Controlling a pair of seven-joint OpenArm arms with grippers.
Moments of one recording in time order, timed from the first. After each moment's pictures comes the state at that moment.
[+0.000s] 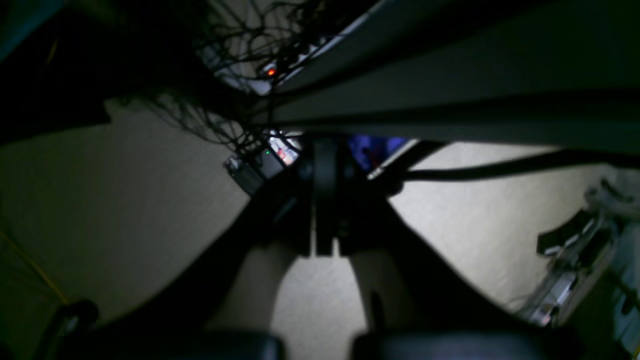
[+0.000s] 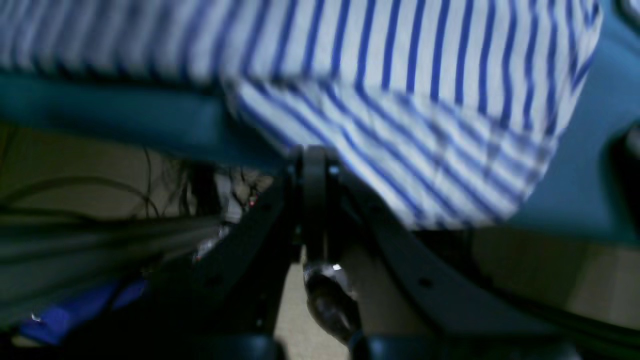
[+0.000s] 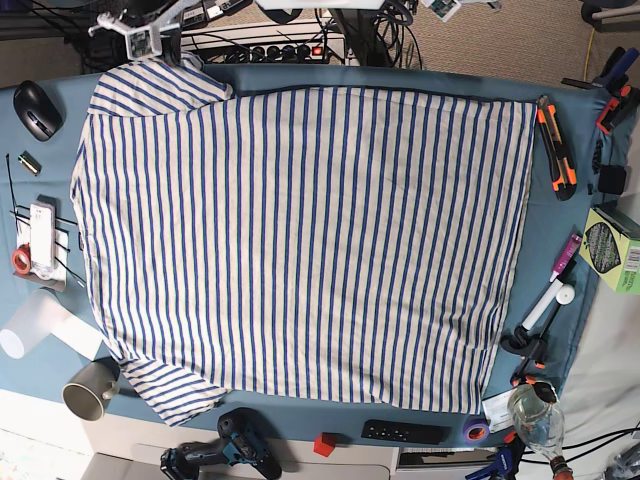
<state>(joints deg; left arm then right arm) 59.7 -24.8 12.2 120.5 -12.7 -21.4 28.0 -66.3 11.1 15.1 130.5 6.1 8.6 -16.5</state>
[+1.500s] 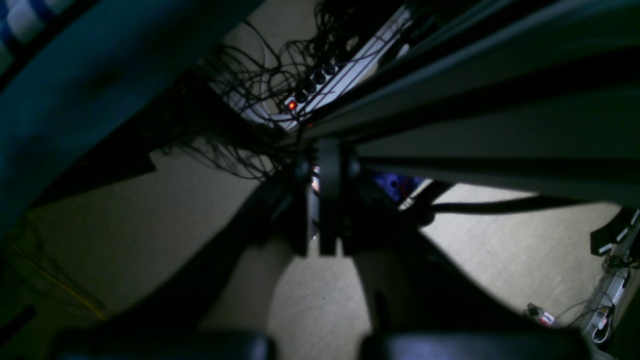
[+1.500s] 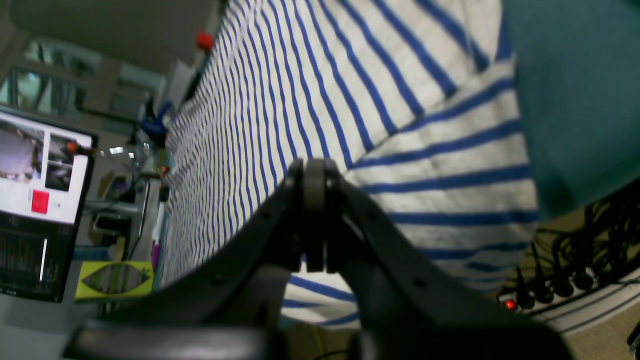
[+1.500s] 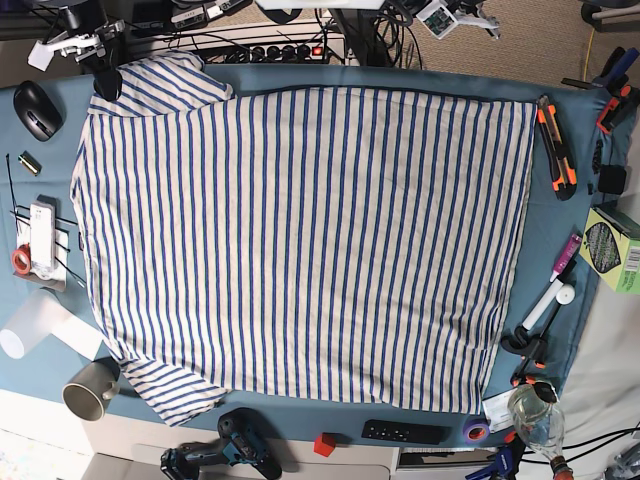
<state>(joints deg) 54.7 -26.5 12.2 122.0 -11.0 -23.6 27.8 -38.1 5.0 53.7 91.9 81.6 38.1 -50.2</state>
